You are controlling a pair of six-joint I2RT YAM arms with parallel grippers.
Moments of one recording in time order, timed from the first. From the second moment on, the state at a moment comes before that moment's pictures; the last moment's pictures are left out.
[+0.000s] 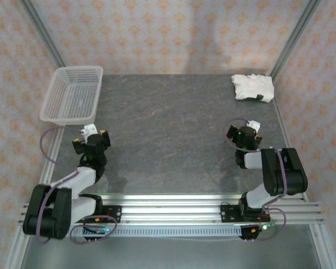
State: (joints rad) left arm -0.05 1.18 0.27 0.45 -0.58 -0.12; right arm 0.01 1.53 0.37 0.66 0.31 0.28
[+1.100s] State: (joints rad) left arm -0.05 1.51 0.41 0.62 -0.26 -0.09; right arm 0.01 1.53 0.41 0.68 0.20 0.18
